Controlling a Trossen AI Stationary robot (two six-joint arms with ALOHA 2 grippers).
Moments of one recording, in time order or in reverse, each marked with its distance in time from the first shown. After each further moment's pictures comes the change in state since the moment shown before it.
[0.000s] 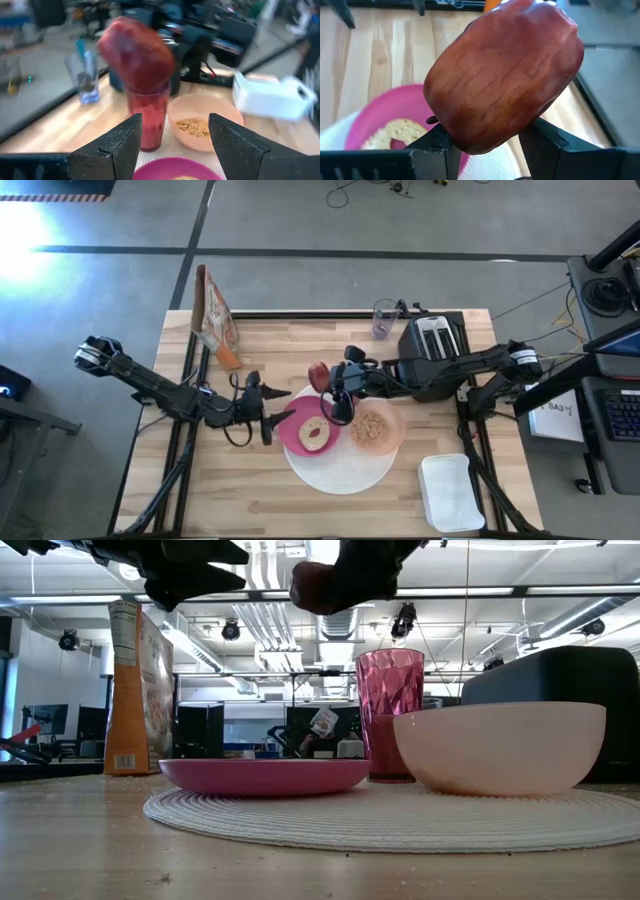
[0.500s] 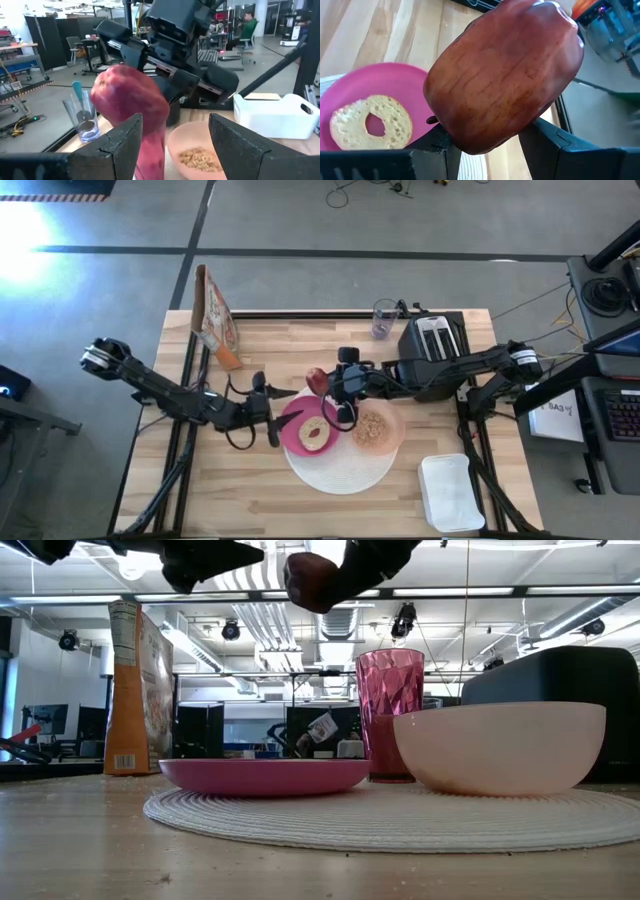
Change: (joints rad) left arm 0.001 0.119 0.000 0.319 -0.002 0.240; right arm 0.009 0.003 0.000 0.010 0.003 -0.329
